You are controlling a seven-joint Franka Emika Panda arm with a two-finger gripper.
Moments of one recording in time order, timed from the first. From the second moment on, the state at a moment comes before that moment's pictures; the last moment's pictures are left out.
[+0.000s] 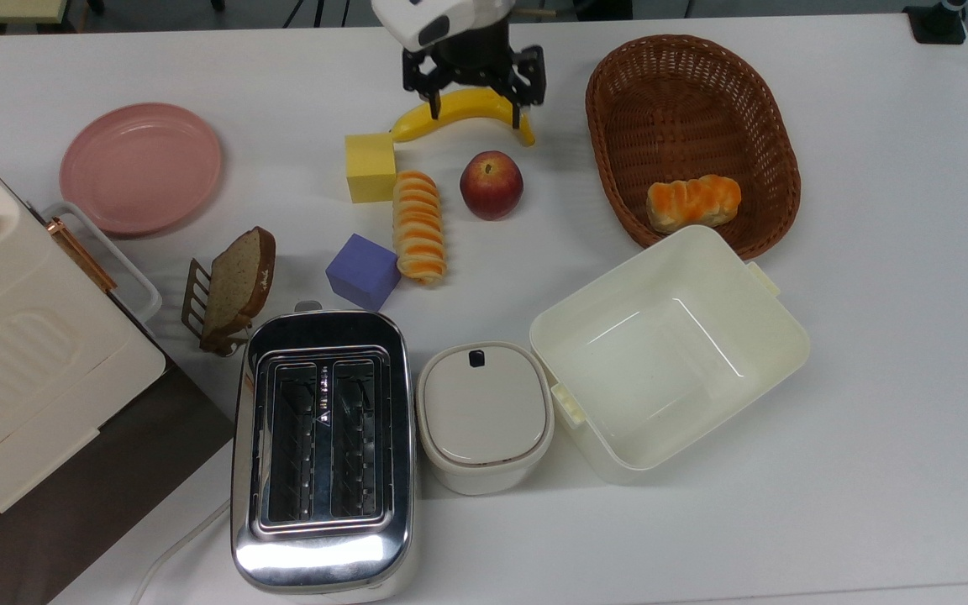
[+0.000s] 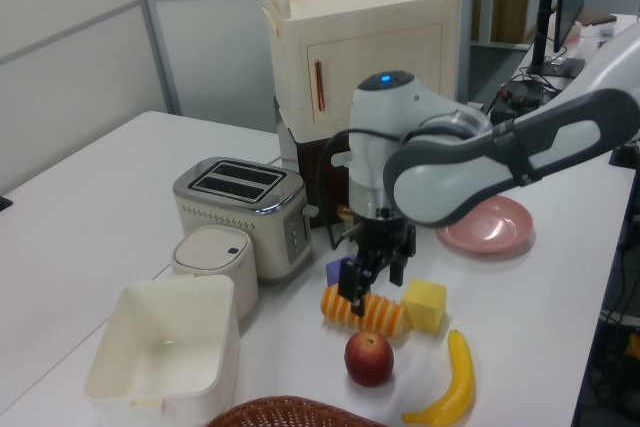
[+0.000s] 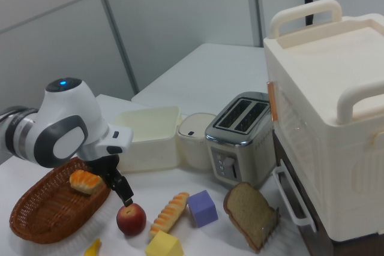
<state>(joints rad) 0.10 -0.12 0.07 -2.21 0.05 2.15 0.33</state>
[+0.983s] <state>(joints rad) 0.12 0.02 0.08 -2.21 -0.02 2.24 0.56</state>
